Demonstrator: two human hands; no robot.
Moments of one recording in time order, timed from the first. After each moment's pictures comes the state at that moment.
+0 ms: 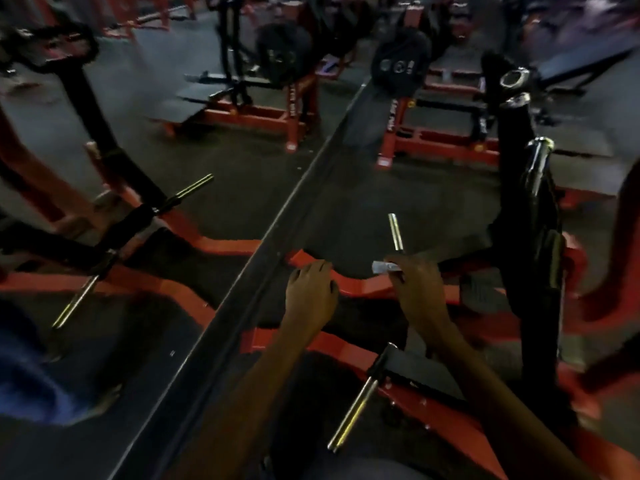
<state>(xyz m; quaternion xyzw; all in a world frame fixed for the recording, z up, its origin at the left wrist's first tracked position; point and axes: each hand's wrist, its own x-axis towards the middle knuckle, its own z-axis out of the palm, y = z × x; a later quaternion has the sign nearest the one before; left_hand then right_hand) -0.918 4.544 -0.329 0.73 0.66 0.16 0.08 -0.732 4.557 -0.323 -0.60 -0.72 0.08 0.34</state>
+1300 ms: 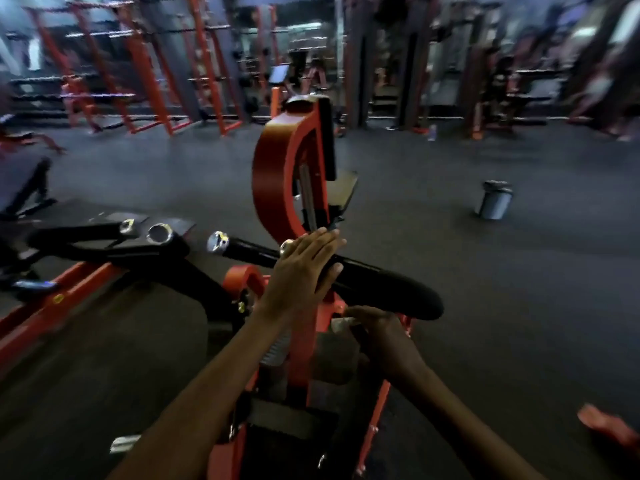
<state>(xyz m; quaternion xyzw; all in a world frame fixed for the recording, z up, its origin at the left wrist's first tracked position) -0.663 4.789 -0.203 0.89 -0.32 0.30 0.14 -0.726 4.621 -0.262 -0.91 -0.19 -0.14 0.34</state>
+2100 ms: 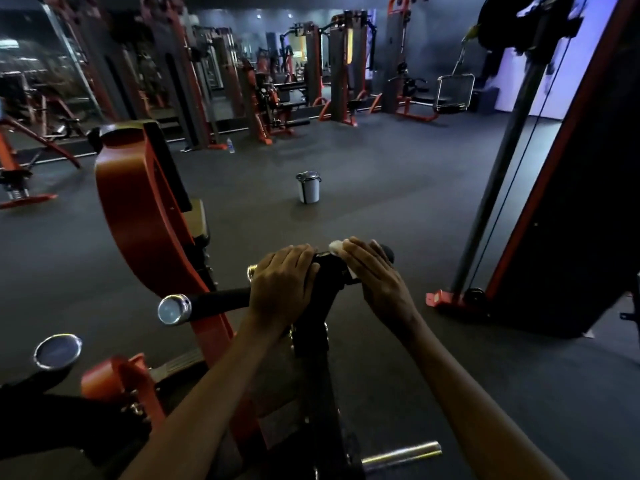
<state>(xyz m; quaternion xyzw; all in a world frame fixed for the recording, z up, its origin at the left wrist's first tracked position) -0.612 4.801 -0.216 0.76 -0.51 0.35 0.20 -0.736 4.644 -0.246 -0.87 -0.04 -0.49 0.06</state>
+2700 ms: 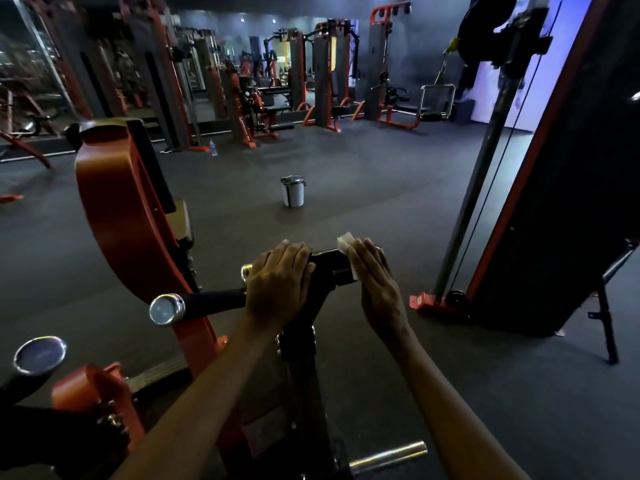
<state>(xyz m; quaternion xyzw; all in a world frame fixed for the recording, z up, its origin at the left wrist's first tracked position) -0.608 4.797 -0.226 0.73 -0.51 0.41 0.21 -0.735 4.639 -0.280 -0.83 0.05 -0.55 0.05</state>
